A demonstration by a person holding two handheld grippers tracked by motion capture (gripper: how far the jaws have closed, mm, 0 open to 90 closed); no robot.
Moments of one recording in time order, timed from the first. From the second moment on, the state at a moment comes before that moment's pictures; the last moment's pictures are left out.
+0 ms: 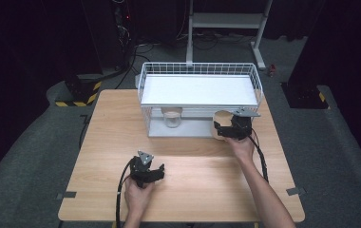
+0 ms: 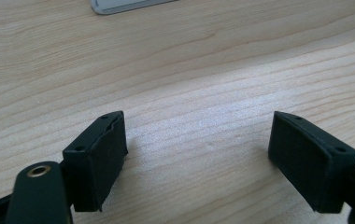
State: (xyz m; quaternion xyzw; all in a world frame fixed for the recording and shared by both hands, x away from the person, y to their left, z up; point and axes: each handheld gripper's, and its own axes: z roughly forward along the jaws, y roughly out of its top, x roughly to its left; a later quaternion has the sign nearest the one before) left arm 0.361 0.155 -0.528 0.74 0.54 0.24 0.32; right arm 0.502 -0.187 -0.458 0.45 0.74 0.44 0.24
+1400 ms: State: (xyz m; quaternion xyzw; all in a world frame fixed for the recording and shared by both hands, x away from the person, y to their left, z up) left arm 0.361 0.155 -0.528 0.74 0.54 0.24 0.32; right arm 0.466 -0.198 -0.492 0.48 0.75 0.39 0.23
